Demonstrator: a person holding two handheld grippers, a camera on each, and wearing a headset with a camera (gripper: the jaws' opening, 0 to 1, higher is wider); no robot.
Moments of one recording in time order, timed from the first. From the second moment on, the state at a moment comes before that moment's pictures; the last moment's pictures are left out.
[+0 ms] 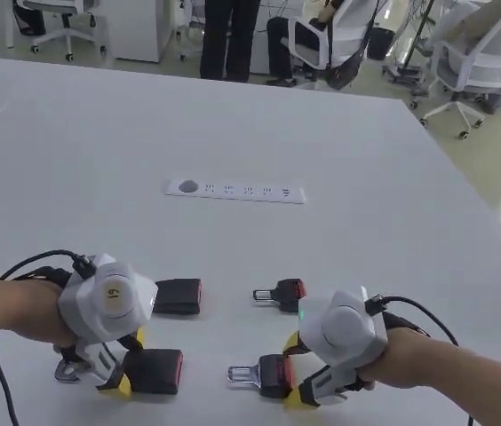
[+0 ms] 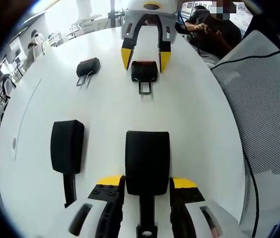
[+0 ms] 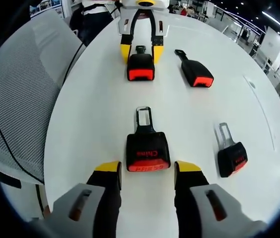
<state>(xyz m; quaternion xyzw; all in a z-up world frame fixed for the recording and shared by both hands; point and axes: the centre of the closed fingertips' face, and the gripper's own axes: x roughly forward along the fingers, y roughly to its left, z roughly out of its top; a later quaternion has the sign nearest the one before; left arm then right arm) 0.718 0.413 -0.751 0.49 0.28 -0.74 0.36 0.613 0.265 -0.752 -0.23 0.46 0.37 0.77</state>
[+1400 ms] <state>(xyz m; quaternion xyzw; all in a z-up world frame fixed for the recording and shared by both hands) 0.779 0.391 -0.684 0.44 0.26 -0.72 0.47 0.637 0.192 -0.702 -0.21 0.42 0.30 0.83</state>
